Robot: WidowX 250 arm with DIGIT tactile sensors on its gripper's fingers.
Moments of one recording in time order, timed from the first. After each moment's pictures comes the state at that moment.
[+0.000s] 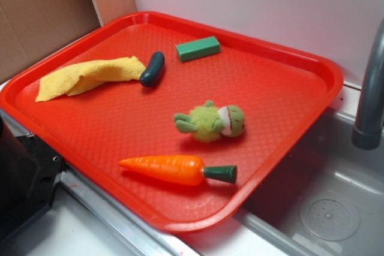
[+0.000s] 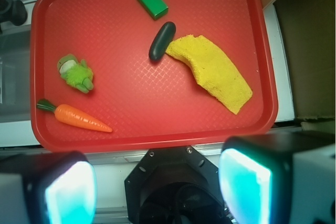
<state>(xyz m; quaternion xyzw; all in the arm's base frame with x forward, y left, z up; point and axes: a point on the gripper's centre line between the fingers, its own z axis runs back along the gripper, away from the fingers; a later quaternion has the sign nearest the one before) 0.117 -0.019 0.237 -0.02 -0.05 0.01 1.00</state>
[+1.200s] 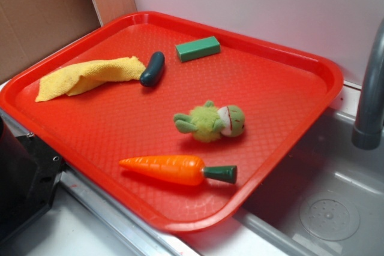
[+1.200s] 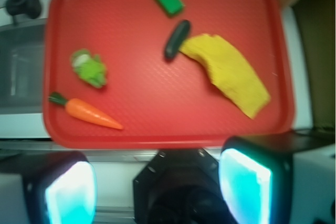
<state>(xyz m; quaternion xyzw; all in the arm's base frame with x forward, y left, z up) 0.115 -0.036 0.227 -0.06 -0.07 -0.04 0.99</state>
